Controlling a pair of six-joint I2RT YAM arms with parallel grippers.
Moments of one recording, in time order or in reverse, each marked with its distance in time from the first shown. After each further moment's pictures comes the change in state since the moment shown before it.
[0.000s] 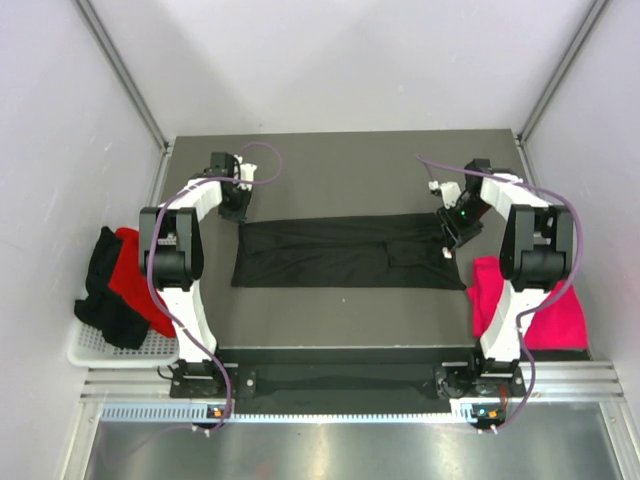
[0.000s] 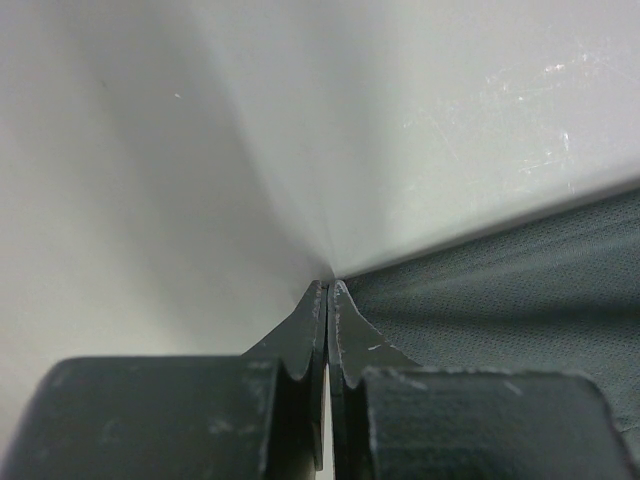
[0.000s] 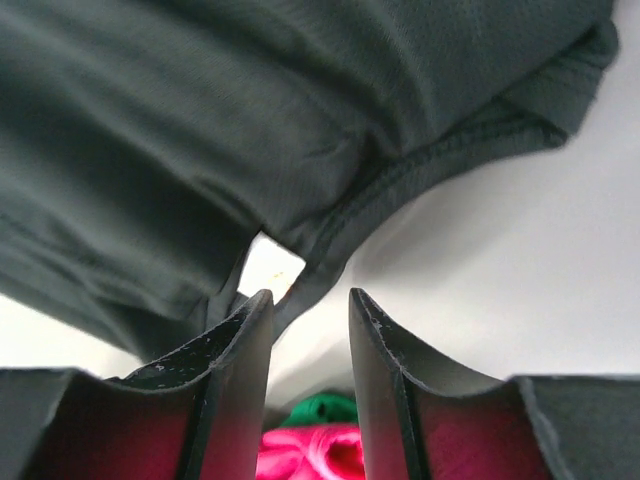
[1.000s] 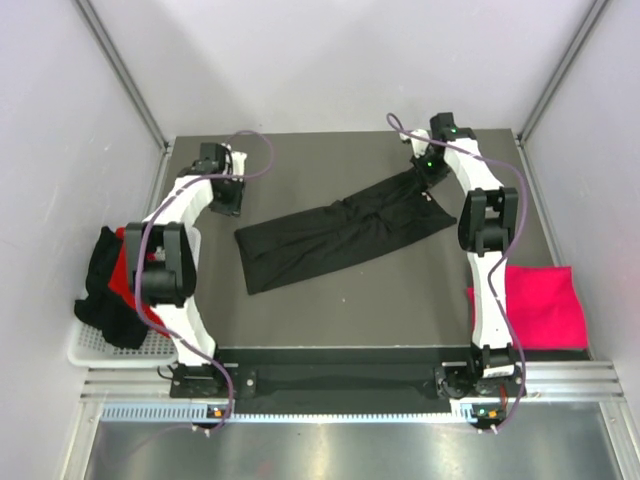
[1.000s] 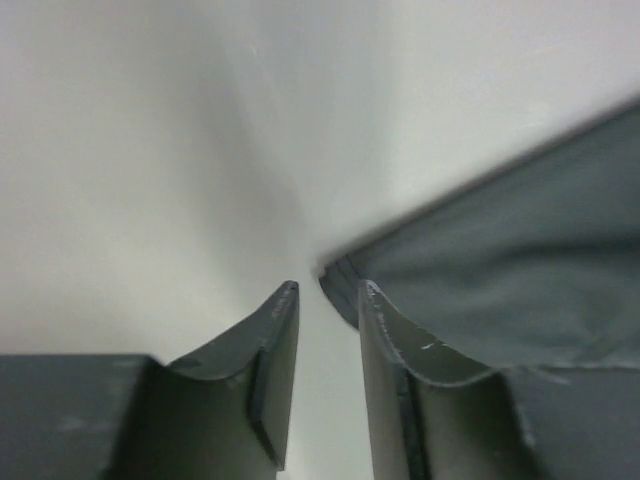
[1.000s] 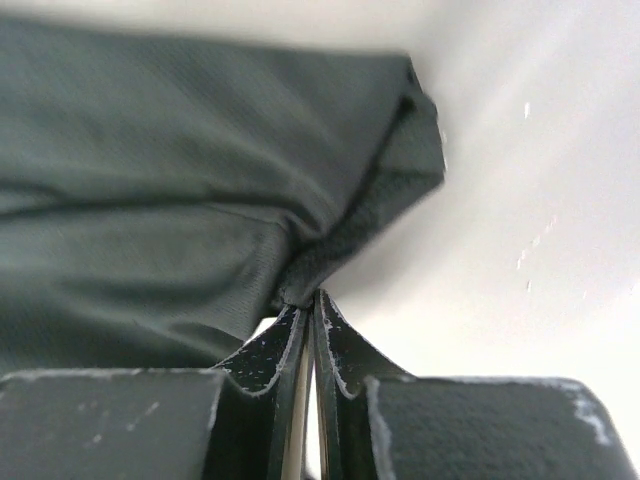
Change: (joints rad) left arm 0.000 -0.128 0.001 -0.085 -0.062 -0.060; right arm 0.129 0.606 0.945 -0.060 0.062 0.054
